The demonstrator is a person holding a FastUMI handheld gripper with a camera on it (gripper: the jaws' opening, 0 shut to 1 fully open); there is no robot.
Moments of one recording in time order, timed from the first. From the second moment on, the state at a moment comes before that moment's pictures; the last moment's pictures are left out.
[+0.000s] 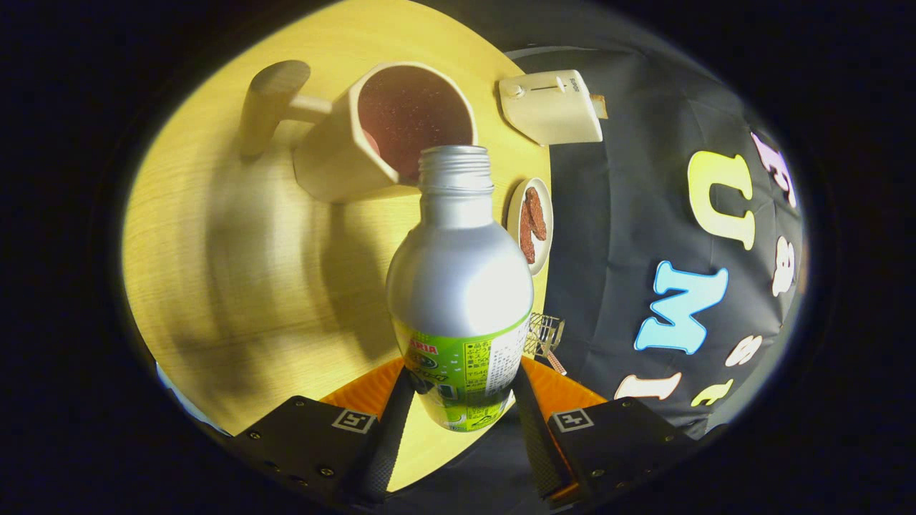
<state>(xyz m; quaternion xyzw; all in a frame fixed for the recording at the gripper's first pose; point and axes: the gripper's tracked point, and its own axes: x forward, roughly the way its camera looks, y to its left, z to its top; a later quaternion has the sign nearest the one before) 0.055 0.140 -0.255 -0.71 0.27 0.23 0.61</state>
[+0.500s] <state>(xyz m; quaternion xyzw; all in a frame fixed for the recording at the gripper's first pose) 0.061 0.140 -0.244 -0.75 0.26 0.21 0.57</state>
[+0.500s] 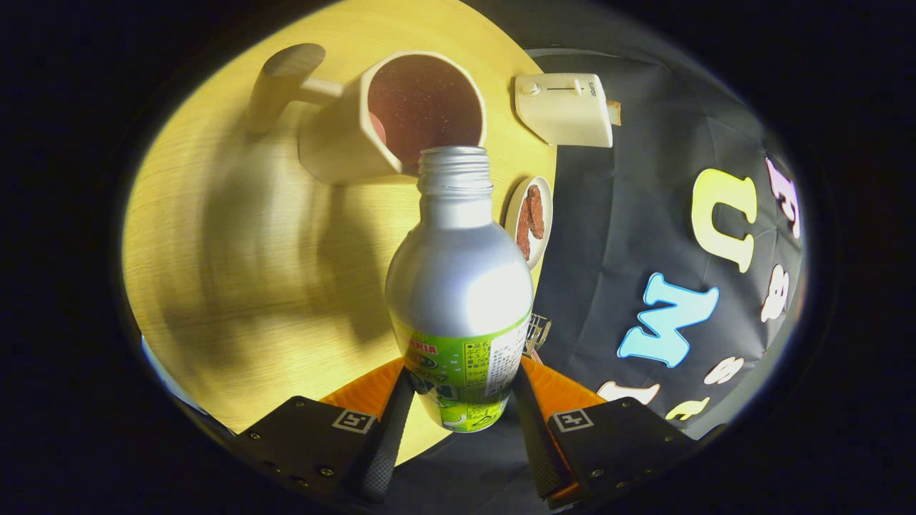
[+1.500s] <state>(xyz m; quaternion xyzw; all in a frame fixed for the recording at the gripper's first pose) 0.075 0.140 -0.228 -0.80 0.25 0.19 0.52</state>
